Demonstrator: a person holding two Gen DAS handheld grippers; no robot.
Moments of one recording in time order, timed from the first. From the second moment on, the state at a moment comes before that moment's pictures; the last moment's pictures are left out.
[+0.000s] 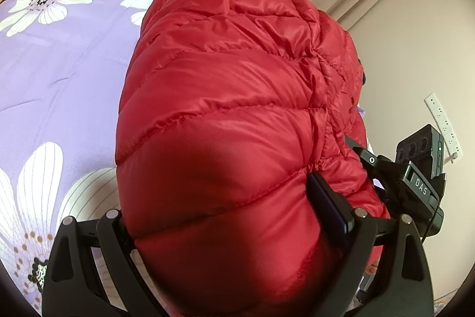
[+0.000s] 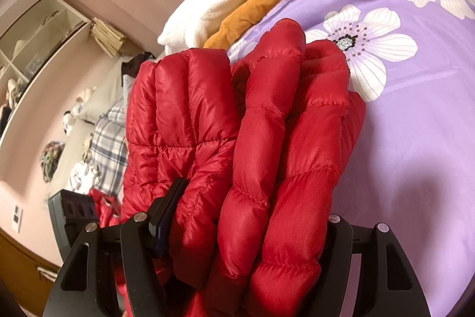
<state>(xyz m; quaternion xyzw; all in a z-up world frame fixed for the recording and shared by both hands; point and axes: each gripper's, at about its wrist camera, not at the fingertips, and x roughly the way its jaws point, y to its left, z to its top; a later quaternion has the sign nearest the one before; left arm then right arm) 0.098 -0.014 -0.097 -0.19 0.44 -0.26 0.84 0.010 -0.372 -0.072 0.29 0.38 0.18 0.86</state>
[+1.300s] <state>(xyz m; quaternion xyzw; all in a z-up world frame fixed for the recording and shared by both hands) 0.072 -0.015 -0.096 -0.14 0.46 -0.20 0.85 0.030 -0.362 -0.077 0.27 0.43 0.12 0.85</state>
